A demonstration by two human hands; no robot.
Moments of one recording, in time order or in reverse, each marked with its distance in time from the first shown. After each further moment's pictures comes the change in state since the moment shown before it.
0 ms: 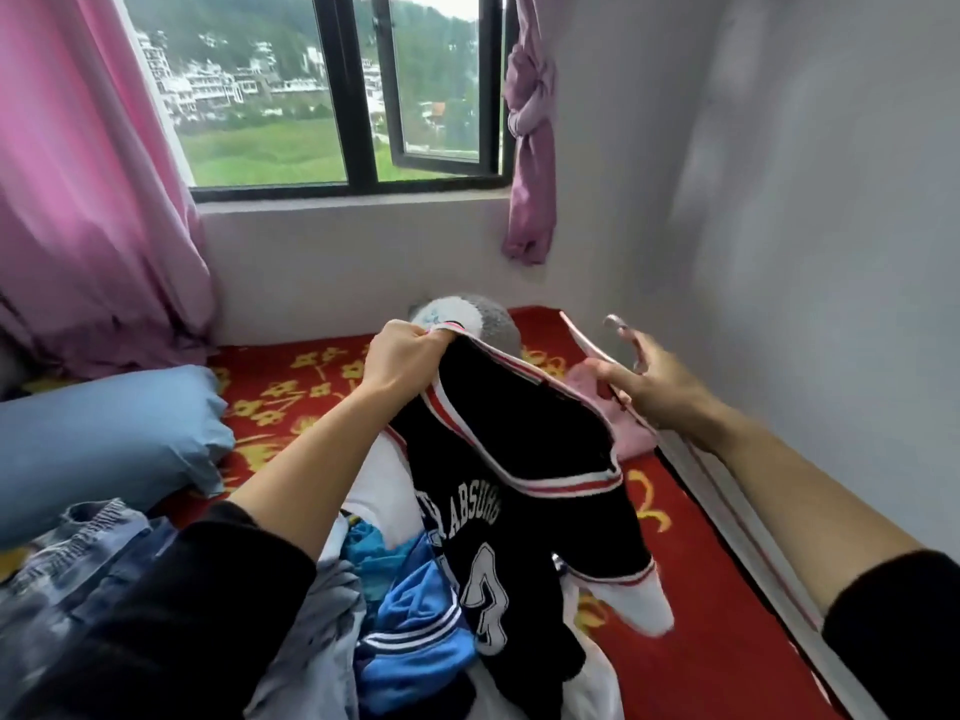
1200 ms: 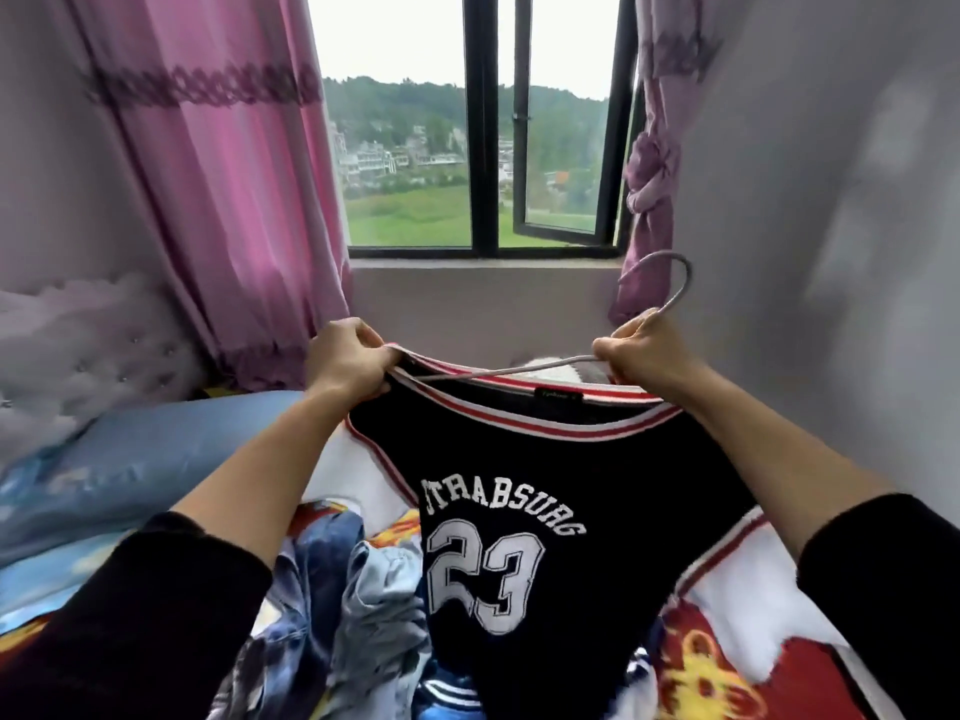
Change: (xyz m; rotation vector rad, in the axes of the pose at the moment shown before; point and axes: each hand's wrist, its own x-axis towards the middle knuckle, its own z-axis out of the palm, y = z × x) left_hand -0.008 -0.011 -0.143 0.131 0.481 -0.133; right_hand 0.064 -0.116 0.039 -0.041 -0.015 -0.434
